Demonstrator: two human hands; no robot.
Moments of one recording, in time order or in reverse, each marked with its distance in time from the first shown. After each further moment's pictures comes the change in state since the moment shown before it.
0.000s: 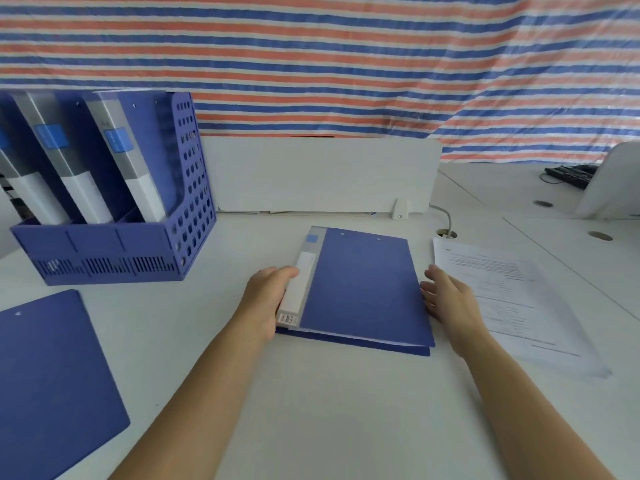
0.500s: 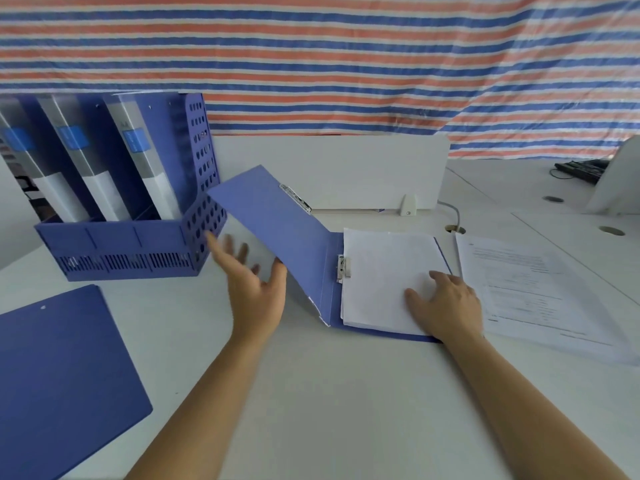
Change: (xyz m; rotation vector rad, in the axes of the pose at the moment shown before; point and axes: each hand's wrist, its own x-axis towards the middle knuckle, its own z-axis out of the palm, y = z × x) left_hand -0.018 -0.012 -0.023 0.060 0.304 0.739; right_hand 0.002 0.018 0.013 -0.997 0.130 -0.261
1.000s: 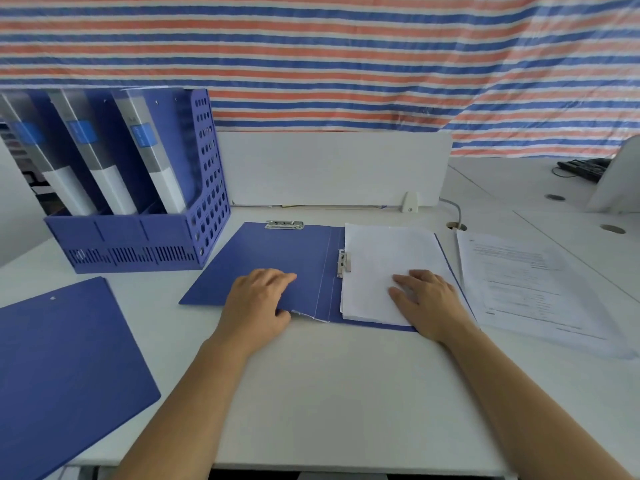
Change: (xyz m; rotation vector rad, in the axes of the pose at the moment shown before) left_hand 0.002 -0.032 -0.039 1.066 -0.586 0.470; right_hand 0.002 0.004 0.012 -0.097 -0.152 -0.353
